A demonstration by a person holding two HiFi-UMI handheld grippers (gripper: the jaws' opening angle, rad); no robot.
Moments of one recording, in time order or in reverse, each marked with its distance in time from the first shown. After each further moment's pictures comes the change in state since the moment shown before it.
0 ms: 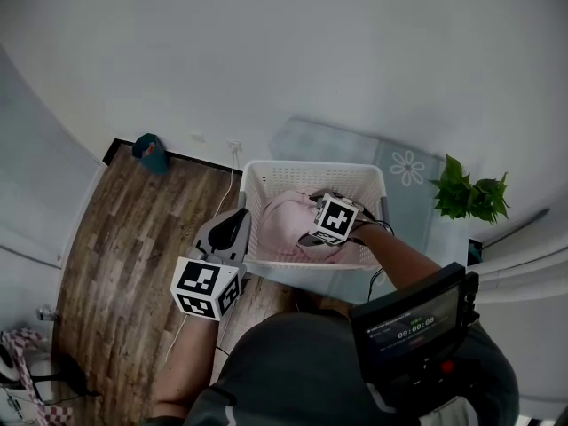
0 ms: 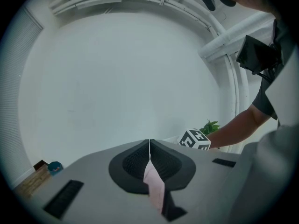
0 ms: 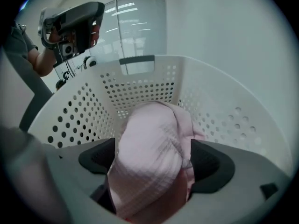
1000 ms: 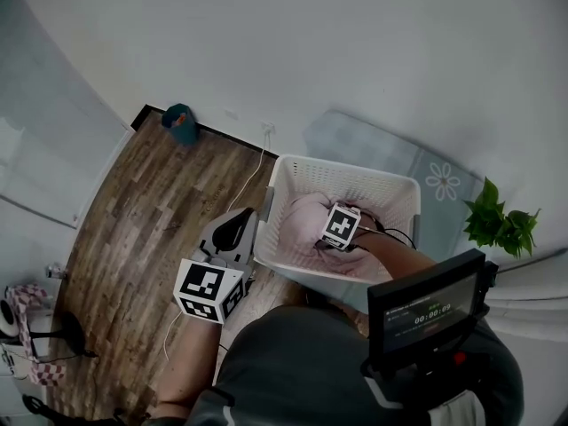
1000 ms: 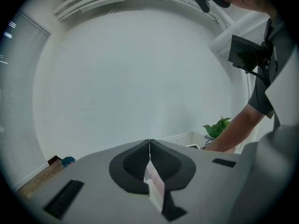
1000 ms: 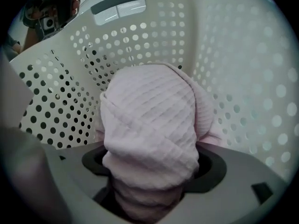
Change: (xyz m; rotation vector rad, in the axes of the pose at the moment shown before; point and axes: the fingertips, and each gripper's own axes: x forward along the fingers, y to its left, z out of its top) left arm -0.015 0.040 -0.015 -0.025 0.042 0.142; right arm 0.090 -0.003 -0.032 -0.013 0.174 0.102
